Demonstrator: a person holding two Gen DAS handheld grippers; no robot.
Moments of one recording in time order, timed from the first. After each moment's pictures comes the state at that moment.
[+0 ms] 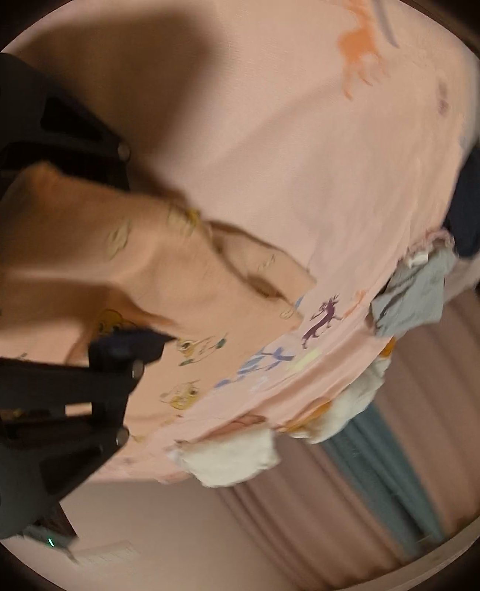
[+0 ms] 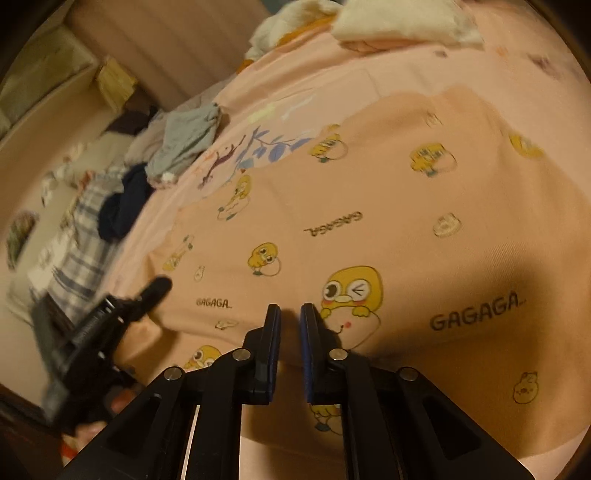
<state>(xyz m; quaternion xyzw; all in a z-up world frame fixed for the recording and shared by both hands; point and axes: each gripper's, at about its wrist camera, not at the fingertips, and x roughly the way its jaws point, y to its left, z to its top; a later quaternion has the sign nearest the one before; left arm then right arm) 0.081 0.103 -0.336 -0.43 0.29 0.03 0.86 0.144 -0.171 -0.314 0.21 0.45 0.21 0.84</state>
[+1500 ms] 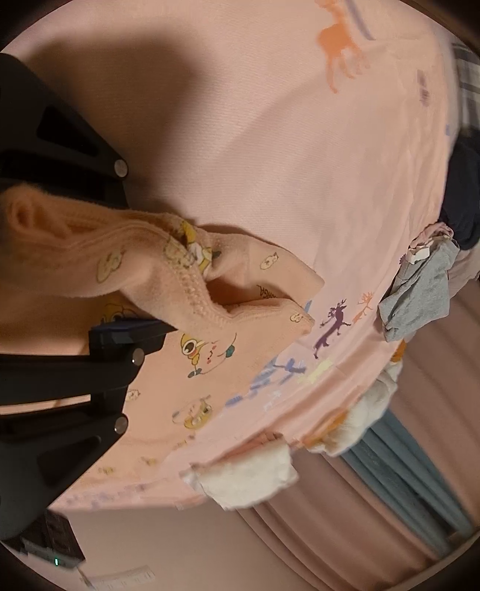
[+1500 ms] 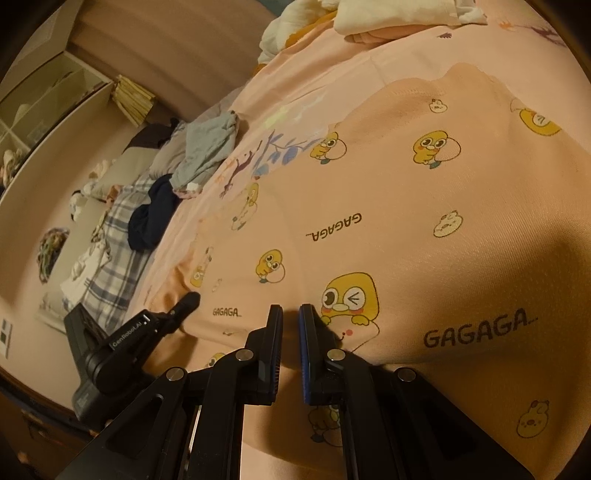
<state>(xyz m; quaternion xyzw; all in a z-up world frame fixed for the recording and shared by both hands) 0.091 0.082 -0.325 -0.35 0.33 0.07 0.88 0.144 -0.177 -0.320 0.23 0.42 0.27 0.83</state>
